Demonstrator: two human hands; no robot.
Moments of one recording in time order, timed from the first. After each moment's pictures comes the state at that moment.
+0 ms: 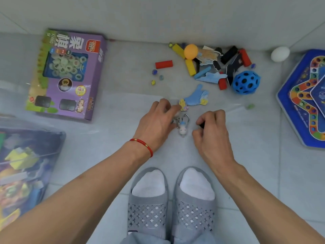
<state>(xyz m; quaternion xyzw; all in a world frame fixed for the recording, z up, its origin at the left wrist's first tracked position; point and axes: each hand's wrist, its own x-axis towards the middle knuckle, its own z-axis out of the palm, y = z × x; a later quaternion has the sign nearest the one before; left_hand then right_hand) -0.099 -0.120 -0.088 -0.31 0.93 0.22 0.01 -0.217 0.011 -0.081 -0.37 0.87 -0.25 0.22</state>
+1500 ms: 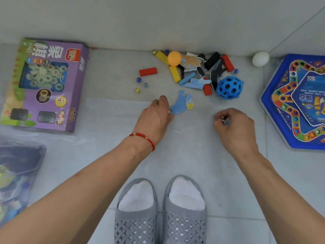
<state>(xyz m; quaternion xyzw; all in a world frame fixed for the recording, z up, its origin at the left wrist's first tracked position) -0.151 -0.129 -0.086 -0.37 0.88 0.28 0.03 -0.302 0.030 -0.081 -0.27 0.91 -0.23 0.21</state>
